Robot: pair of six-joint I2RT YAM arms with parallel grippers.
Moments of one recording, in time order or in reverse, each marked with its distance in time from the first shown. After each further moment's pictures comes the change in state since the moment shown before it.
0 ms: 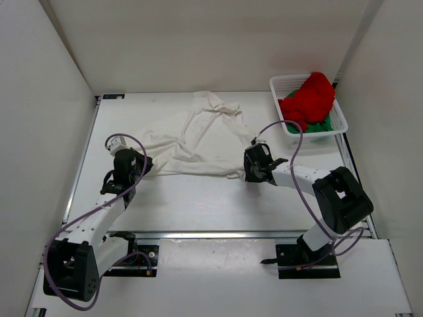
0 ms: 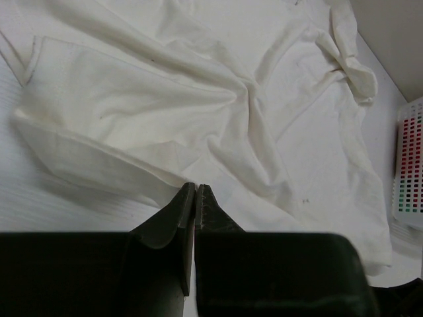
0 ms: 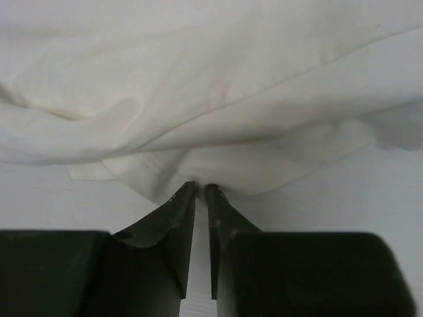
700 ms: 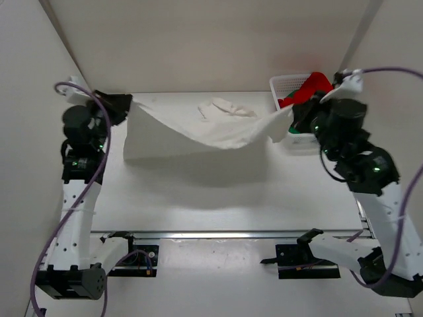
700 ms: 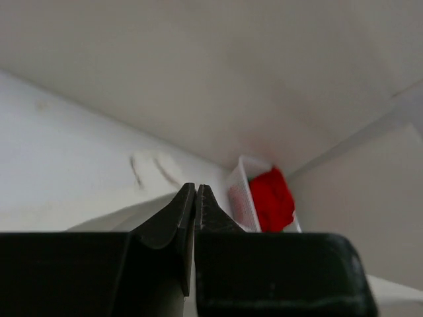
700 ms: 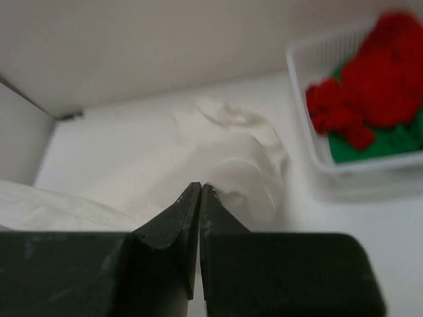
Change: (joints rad) left arm 0.087 0.001 0.649 -0.201 0.243 0.028; right arm -0.068 -0.575 0.672 -0.555 0.209 -0.117
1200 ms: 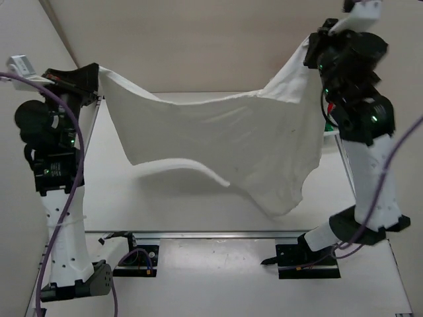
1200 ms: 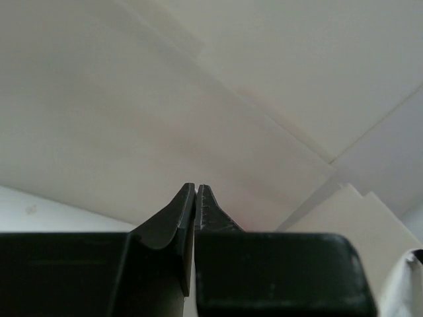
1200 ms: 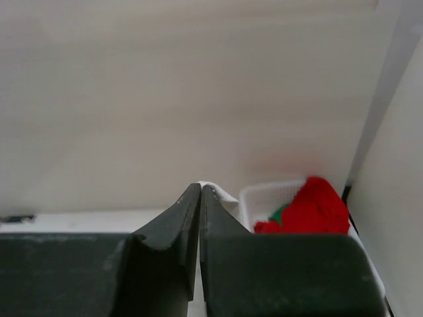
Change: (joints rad) left arm 0.183 0.018 0.471 -0.087 0.048 -0.016; right arm 0.005 0.470 0.870 0.066 0.127 -0.398
